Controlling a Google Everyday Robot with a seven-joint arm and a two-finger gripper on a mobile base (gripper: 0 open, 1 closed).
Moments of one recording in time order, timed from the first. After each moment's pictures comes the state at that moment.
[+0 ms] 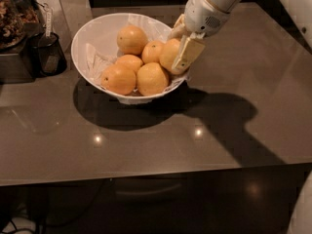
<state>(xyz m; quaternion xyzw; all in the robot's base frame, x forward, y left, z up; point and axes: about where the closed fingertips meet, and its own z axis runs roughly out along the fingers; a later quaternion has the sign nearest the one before) 0.604 -0.070 0.935 -0.72 0.65 0.11 0.23</state>
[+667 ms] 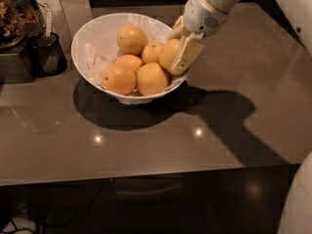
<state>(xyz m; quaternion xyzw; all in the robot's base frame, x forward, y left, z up) 0.610 -0.067 0.931 -0.72 0.65 0.12 0.23</state>
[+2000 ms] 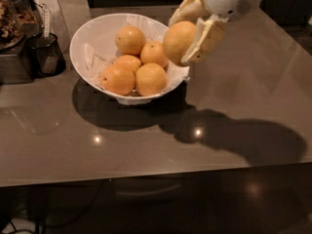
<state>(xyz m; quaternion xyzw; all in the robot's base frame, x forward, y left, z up) 0.552 -0.062 1.017 -0.73 0.56 0.13 0.37</state>
